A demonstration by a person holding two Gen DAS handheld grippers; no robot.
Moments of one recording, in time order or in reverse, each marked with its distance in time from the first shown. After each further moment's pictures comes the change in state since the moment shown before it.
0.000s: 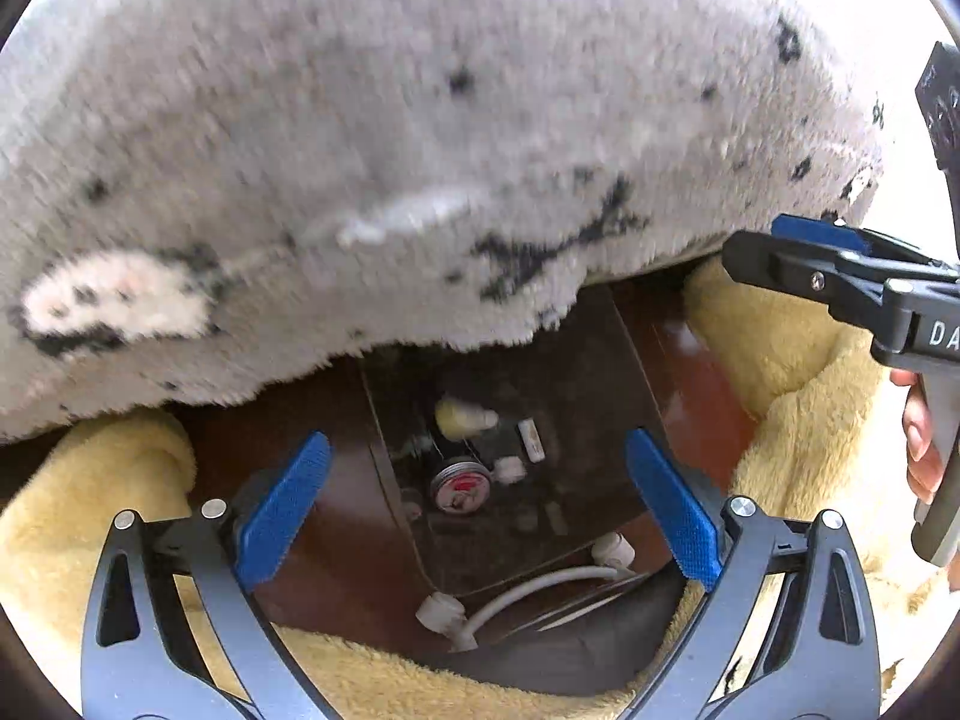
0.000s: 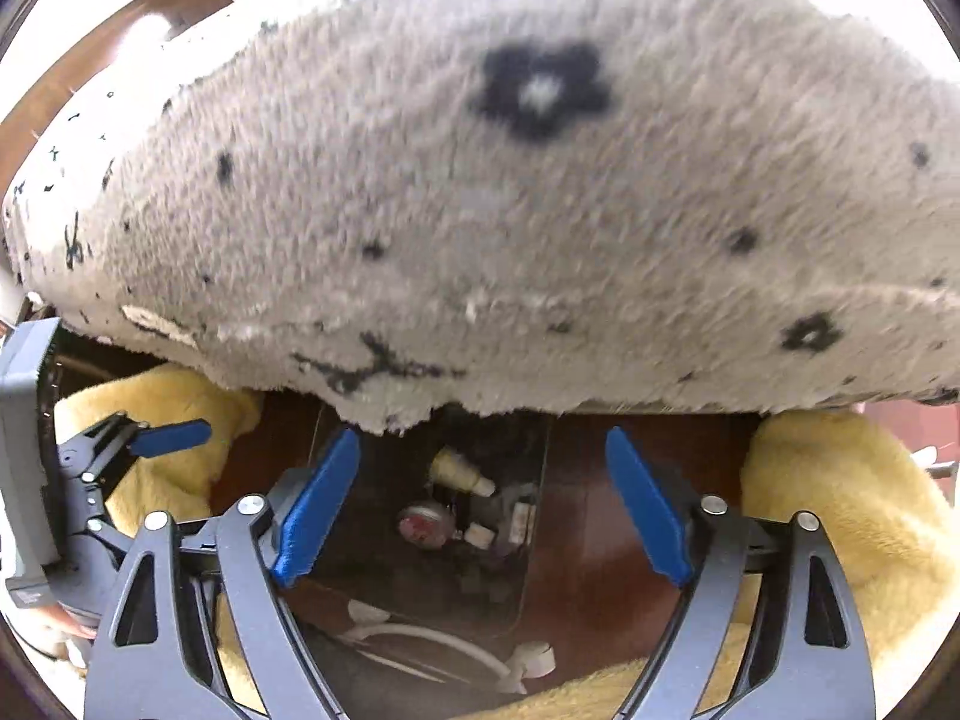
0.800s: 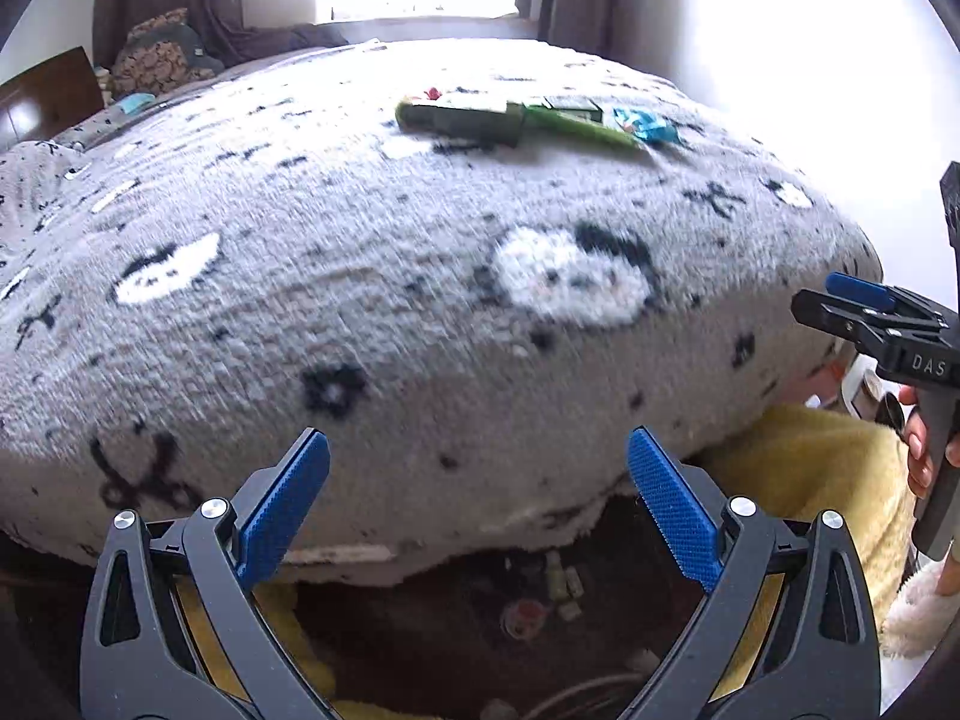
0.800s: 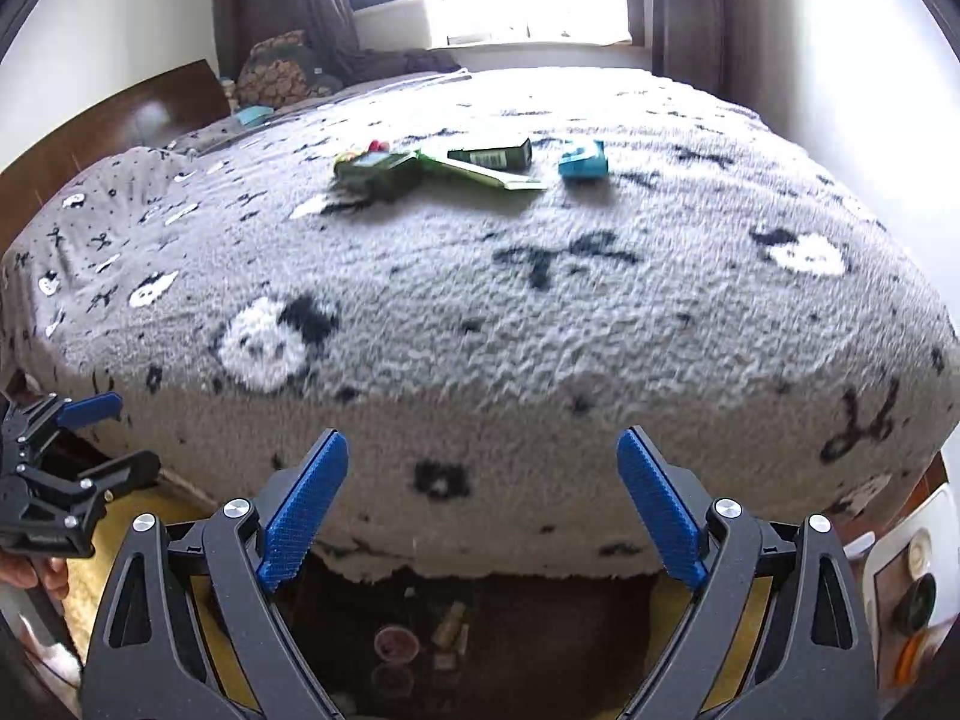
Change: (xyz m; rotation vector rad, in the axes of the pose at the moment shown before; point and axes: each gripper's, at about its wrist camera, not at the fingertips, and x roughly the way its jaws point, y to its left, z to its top) left arm -0.134 0.016 0.078 0.021 -0.339 0.112; right arm -0.101 -0.007 0.068 -0.022 -0.321 -0.103
